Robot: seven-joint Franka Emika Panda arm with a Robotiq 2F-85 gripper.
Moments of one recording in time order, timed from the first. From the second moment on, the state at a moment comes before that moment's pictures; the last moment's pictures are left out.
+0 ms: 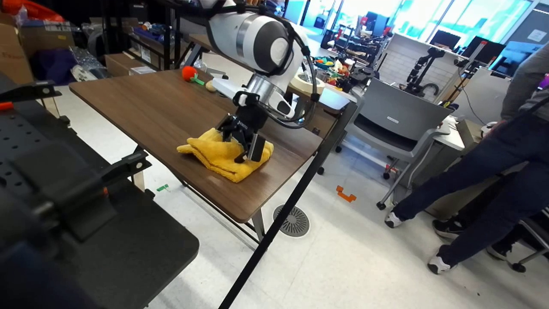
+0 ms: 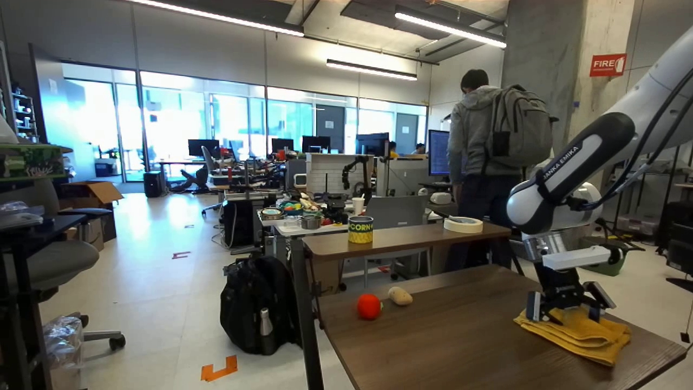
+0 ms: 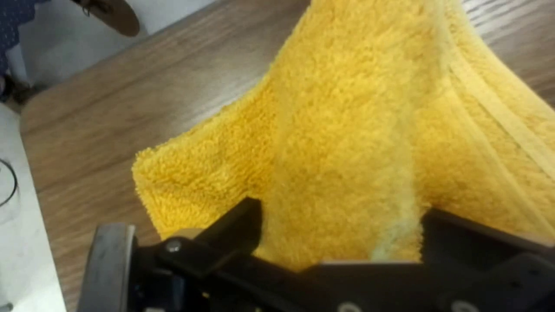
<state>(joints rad) -0.09 1.15 -0.13 -1.29 0.02 1.94 0.22</state>
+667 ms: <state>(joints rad) -0.02 1.18 -0.11 -1.25 -0.10 1.83 0.09</state>
